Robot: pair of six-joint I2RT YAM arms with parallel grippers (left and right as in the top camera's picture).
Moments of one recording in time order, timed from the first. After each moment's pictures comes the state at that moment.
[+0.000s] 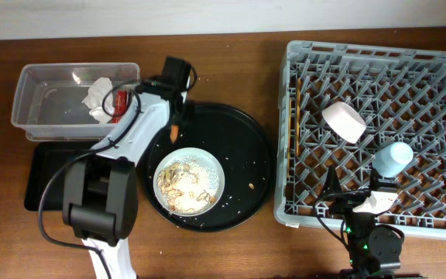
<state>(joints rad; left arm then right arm) -0.29 2.04 1.59 -0.78 -0.13 -0.12 0.03 0.01 0.01 -0.07 0.10 0.18</state>
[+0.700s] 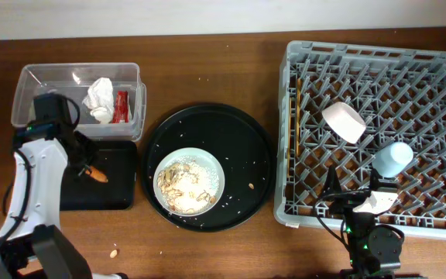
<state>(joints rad) 0.27 1.60 1.20 -0.97 -0.12 -0.69 0.03 0.01 0.01 -0.07 0.10 0.18</state>
